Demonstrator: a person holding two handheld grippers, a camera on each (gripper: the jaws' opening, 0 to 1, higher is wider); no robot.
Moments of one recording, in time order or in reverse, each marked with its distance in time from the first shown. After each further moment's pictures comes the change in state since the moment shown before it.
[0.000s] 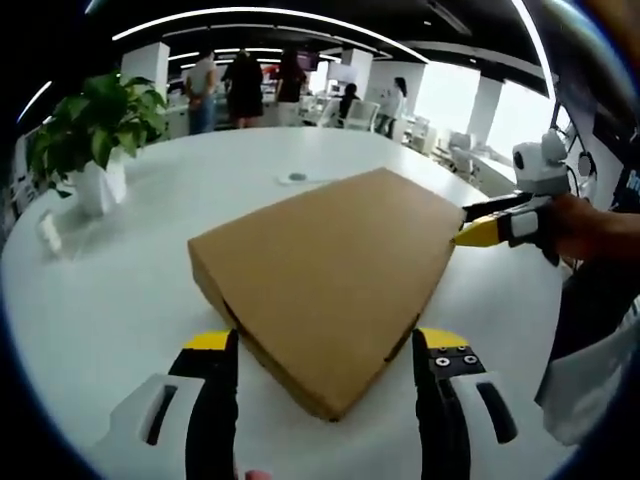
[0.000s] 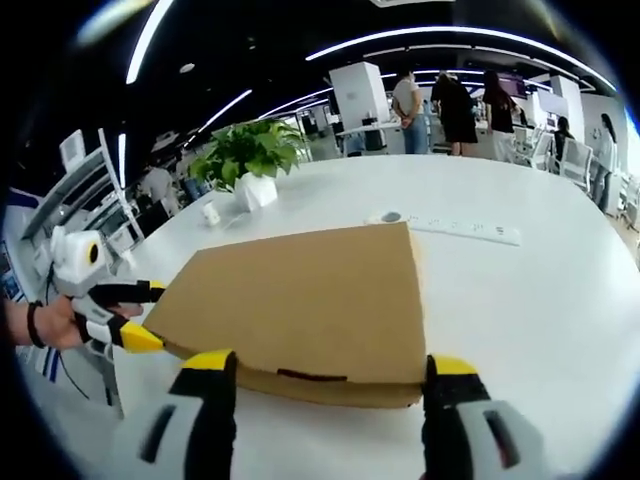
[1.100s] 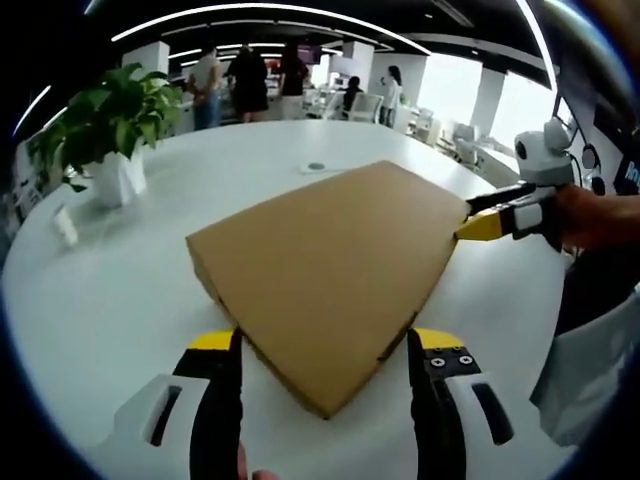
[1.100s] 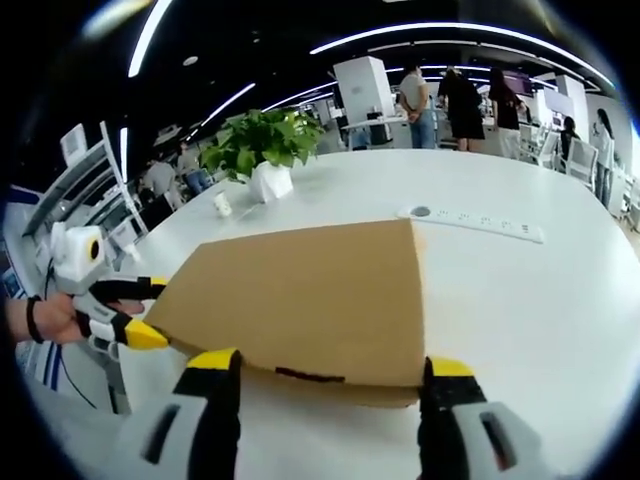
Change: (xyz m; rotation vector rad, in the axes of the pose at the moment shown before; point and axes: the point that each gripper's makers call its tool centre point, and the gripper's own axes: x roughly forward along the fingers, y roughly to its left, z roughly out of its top) left arm -0.043 0.032 -0.022 0.016 0.034 0.028; right arm 0.016 0.061 -0.004 -0.012 0.029 0.016
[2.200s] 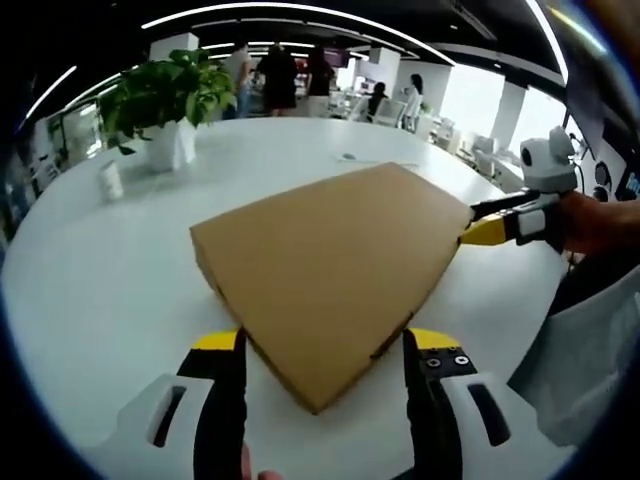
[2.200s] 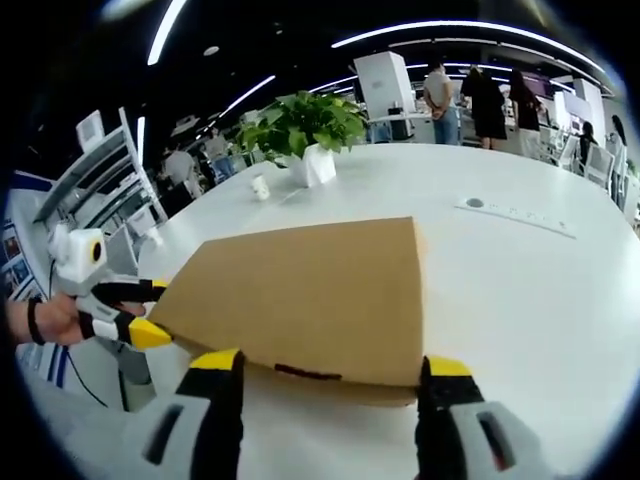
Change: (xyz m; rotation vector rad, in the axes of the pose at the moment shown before) left arm -0.070 0.043 -0.063 -0.086 -0.016 0.067; right arm 0.008 0.091 -0.030 -0.038 0.024 0.065
